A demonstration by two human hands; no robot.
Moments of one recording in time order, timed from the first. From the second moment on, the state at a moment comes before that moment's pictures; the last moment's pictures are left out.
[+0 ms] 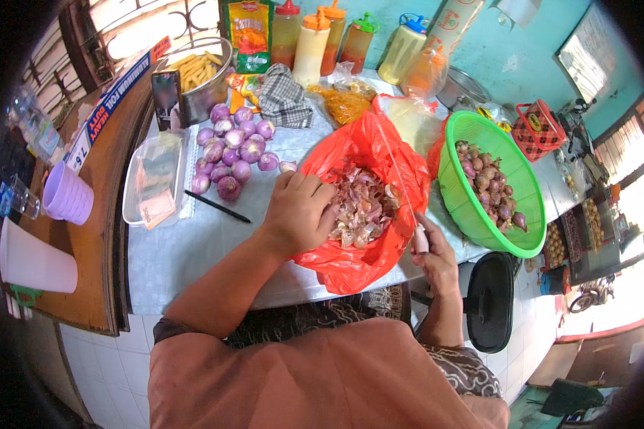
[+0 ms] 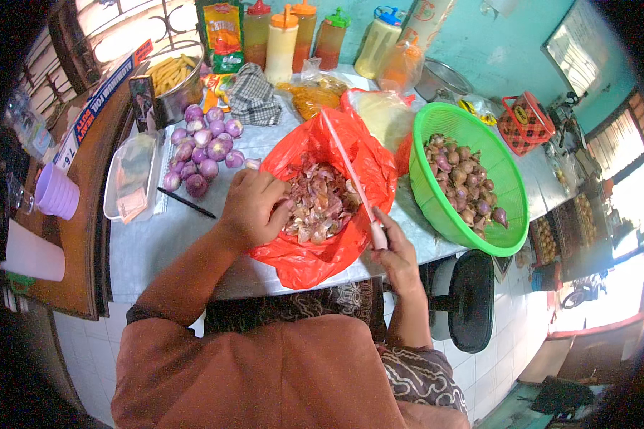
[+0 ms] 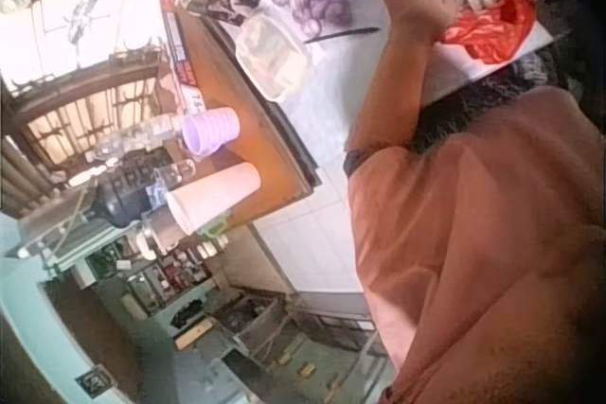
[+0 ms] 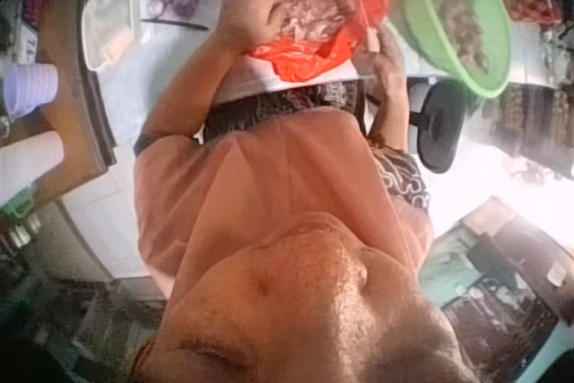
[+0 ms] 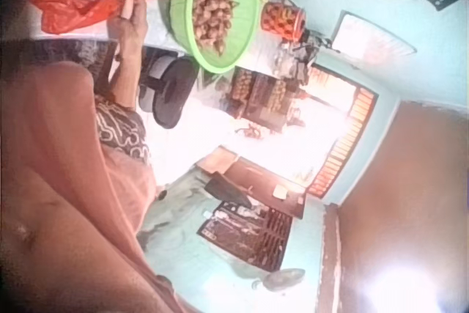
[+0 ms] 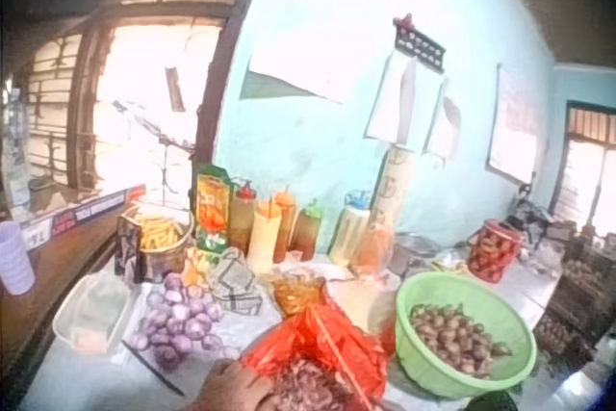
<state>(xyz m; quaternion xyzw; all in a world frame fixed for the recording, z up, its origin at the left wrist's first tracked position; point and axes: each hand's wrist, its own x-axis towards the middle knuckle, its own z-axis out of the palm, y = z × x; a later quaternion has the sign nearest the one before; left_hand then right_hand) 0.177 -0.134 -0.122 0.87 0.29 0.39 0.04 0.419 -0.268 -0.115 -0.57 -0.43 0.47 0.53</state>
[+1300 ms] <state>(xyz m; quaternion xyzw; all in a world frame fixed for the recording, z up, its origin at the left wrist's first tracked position) 0.154 -0.196 -0.097 0.85 0.14 0.29 0.42 0.436 -0.146 -0.020 -0.49 -0.52 0.38 0.59</state>
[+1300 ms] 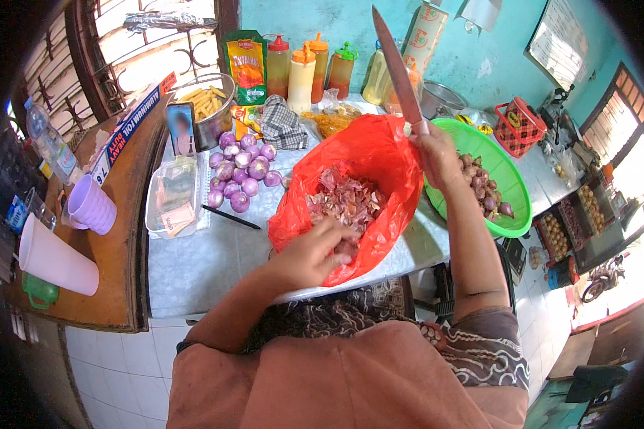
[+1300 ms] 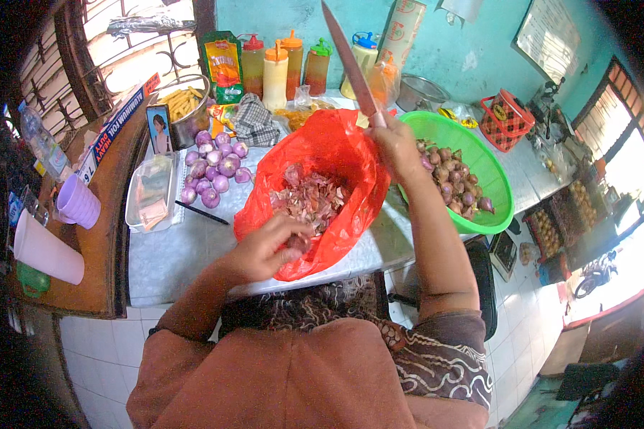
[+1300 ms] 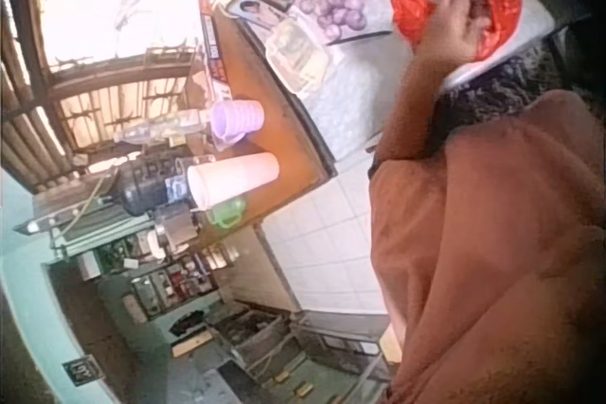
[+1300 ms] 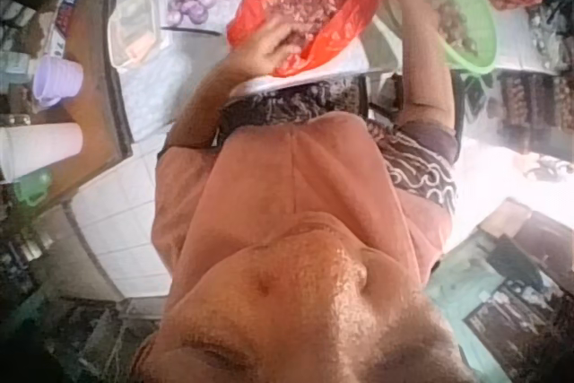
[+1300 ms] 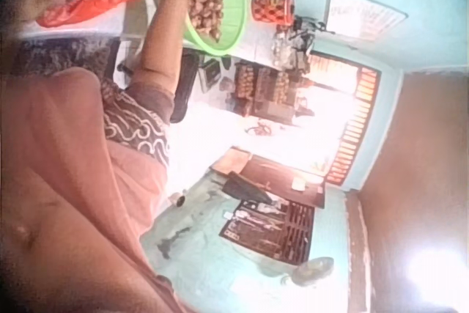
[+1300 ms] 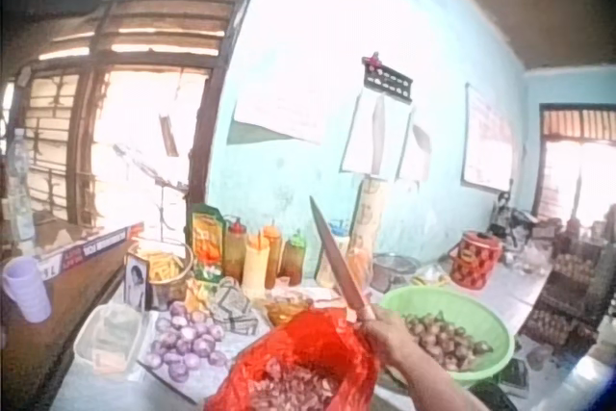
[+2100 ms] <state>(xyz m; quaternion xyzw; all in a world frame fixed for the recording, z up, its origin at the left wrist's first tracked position) 0.173 -0.157 -0.080 0.78 0.19 0.43 0.40 0.409 -0.262 0.004 -0.42 -0.54 0.27 0.68</state>
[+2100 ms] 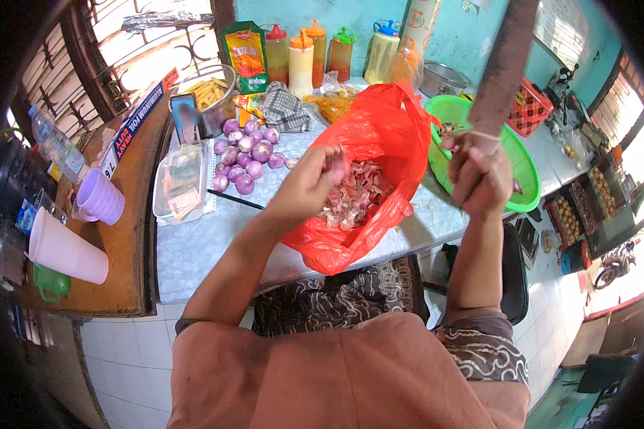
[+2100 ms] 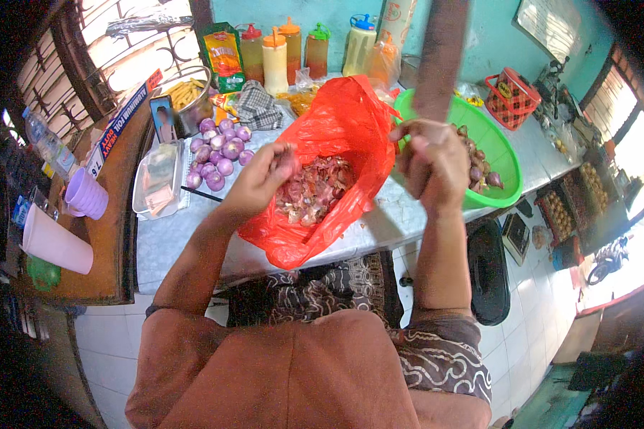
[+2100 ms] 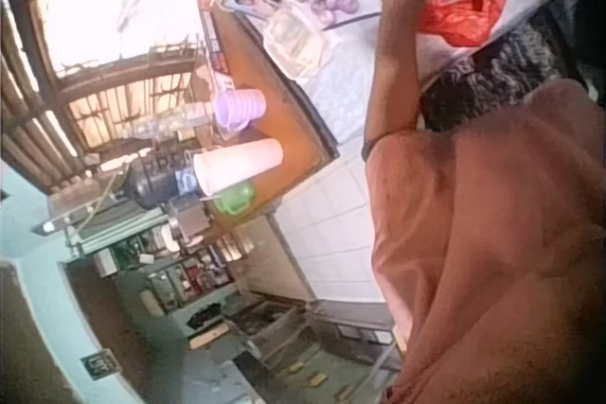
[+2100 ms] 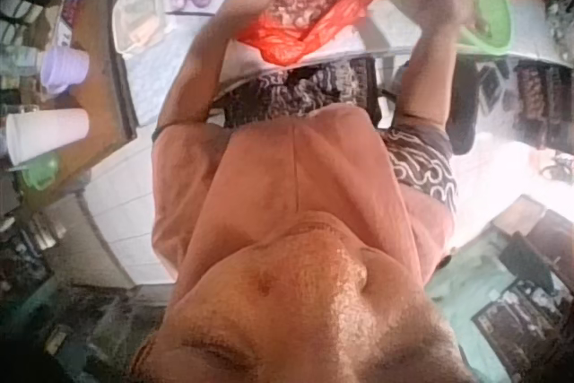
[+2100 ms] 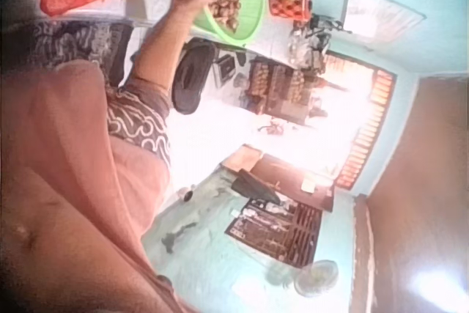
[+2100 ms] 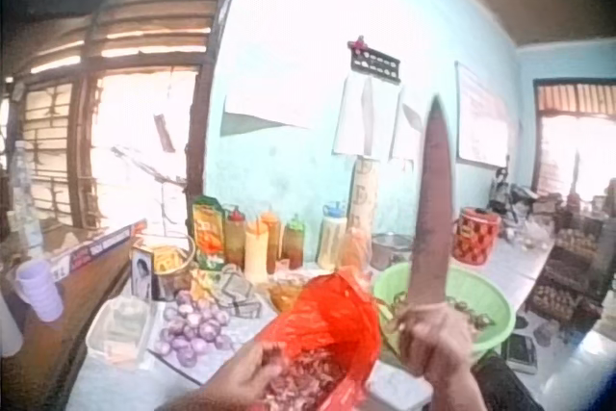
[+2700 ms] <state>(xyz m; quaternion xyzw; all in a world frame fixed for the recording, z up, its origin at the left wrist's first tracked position) 0.207 -0.135 -0.058 0.50 0.23 0.36 0.76 0.425 -0.226 -0.079 -0.46 -0.48 0.34 0.66</state>
